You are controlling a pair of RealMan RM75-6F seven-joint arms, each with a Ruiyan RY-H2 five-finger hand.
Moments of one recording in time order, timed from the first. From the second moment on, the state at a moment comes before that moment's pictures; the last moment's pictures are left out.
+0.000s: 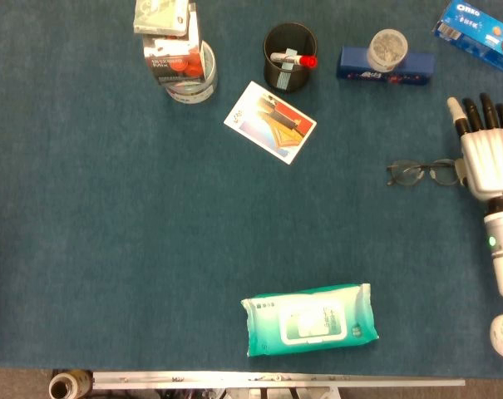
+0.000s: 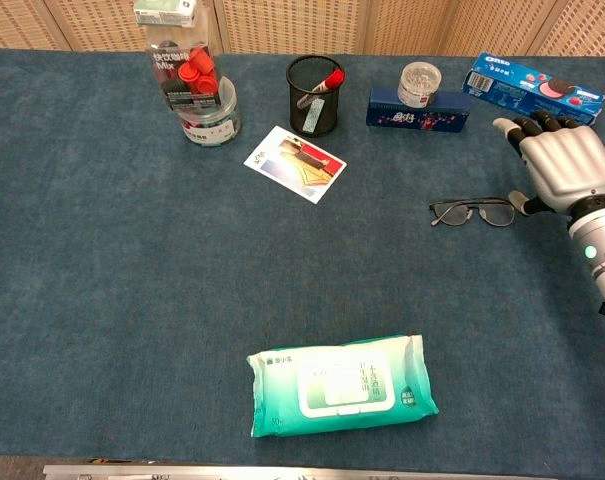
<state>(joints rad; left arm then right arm) -0.04 -1.06 -0.02 -1.58 1.59 1.59 -0.10 0.40 -1.72 0.13 -1.12 -1.25 1.24 -0.57</state>
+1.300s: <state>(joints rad) -0.07 -1.09 -0.04 -1.56 1.55 1.54 -0.07 0.05 -1.30 0.11 -1.48 -1.54 1.84 0.15</state>
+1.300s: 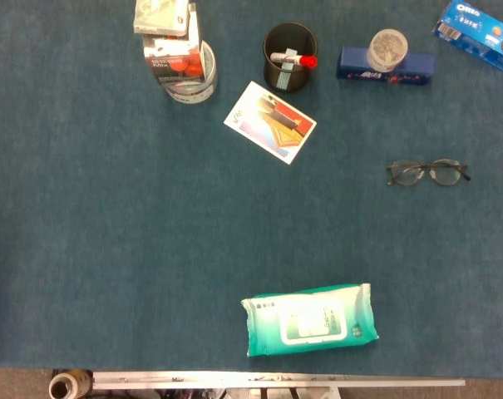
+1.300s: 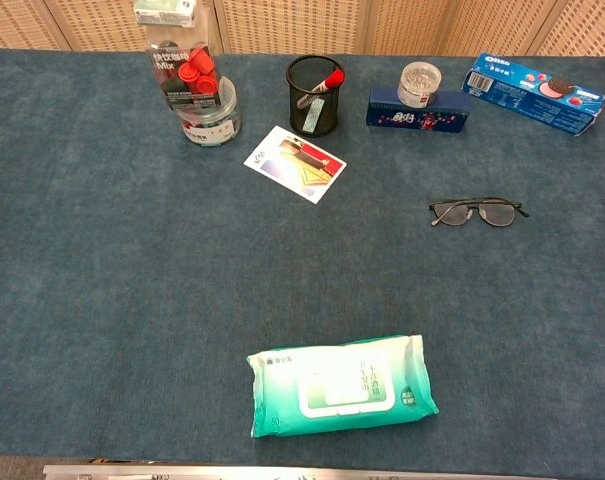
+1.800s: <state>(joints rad) -0.08 -1.09 -0.05 -1.55 1.52 1.51 -0.08 0.01 -1.32 0.16 -1.38 -1.48 1.80 0.30</state>
